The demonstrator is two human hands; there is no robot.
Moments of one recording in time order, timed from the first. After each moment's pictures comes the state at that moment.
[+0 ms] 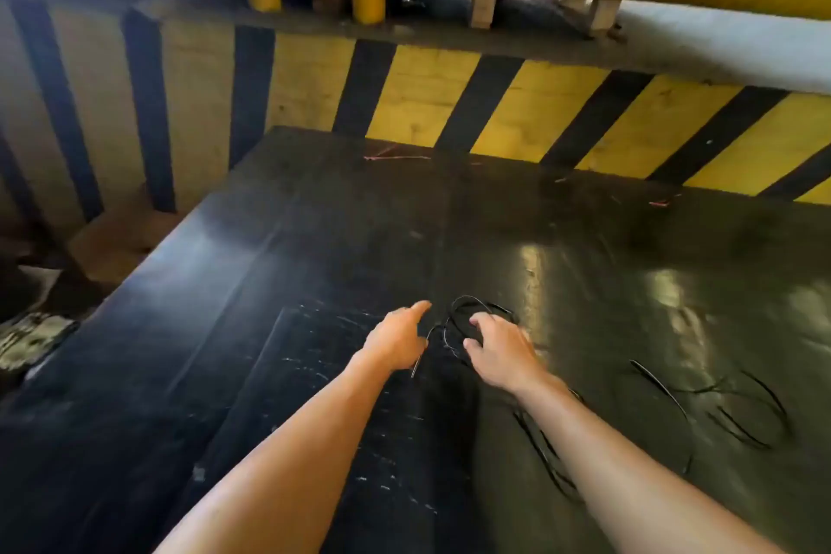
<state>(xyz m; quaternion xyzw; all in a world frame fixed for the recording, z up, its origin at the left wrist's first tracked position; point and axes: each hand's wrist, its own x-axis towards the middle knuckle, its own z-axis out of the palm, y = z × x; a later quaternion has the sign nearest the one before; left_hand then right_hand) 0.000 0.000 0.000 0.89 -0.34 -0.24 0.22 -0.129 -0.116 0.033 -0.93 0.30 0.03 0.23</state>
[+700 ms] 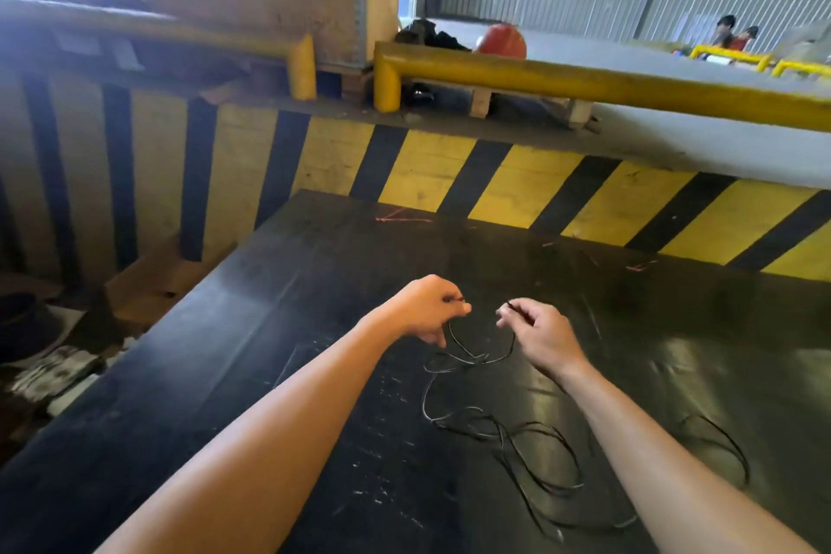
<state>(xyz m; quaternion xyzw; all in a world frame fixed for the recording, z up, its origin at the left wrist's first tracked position) -0.045 0.014 0.178 0.80 -0.39 -0.28 0.36 -0.176 -0.131 0.150 -0.87 0.26 -0.20 0.36</state>
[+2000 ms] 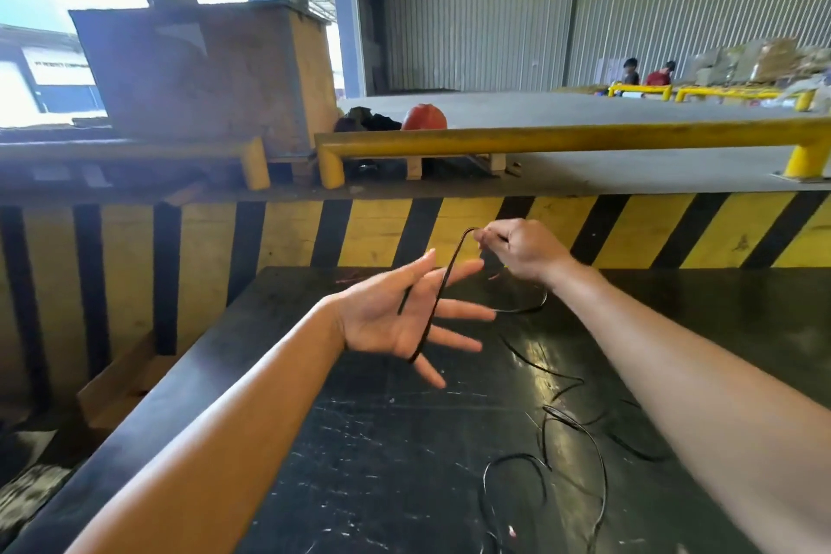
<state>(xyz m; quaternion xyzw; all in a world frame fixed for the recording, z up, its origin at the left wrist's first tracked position) -0.148 0.023 0.307 0.42 -0.43 -0.66 0.45 -0.247 -0.190 0.316 -0.94 0.15 -0.25 0.19</state>
